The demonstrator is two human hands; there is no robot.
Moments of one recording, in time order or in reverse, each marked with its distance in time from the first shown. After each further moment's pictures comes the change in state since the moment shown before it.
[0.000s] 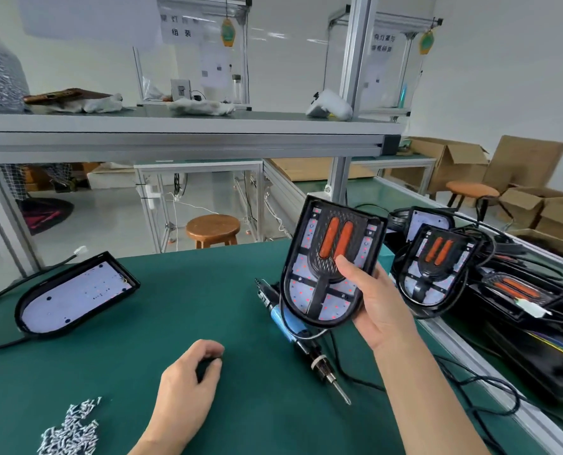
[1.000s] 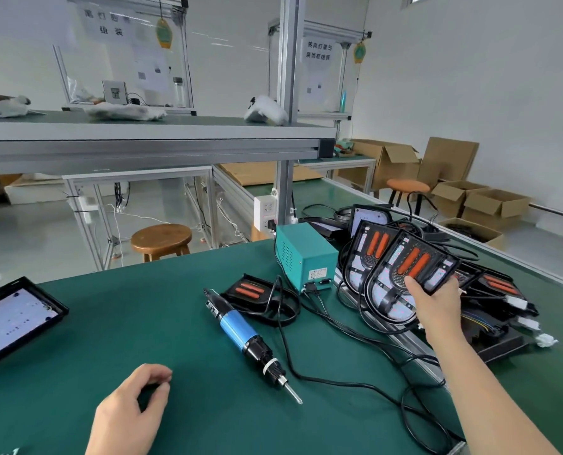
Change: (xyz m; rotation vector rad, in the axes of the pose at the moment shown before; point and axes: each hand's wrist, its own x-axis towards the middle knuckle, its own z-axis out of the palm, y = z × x) left_hand 0.002 0.005 0.004 -0.010 -0.009 0.024; right_hand 0.024 -0.045 -0.221 -0.769 0.783 -0.293
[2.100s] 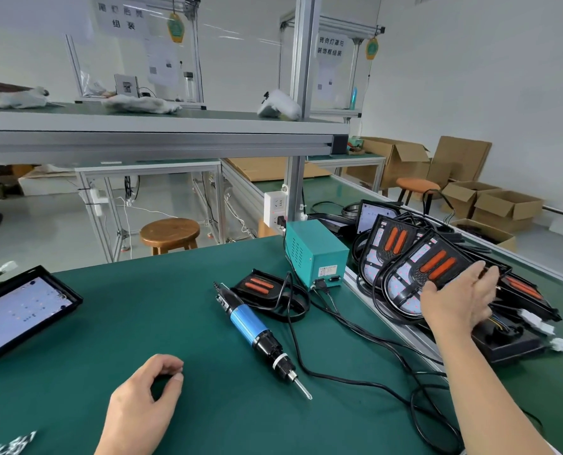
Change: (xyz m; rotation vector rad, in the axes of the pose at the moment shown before) left_hand 0.001 -0.006 0.002 0.013 -0.011 0.003; right_hand -0.006 -0.019 0.004 -0.632 0.227 -0.079
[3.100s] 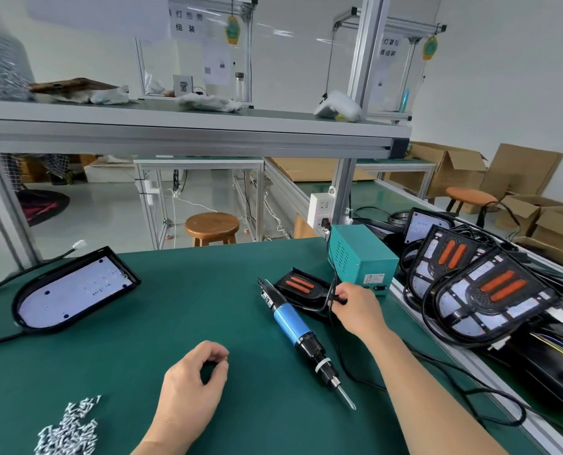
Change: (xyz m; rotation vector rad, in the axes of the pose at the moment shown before) left_hand -0.004 0.003 -0.001 -0.034 0.010 -0.029; right_hand -0.122 -0.108 0.091 -0.037 -0.747 -0.539
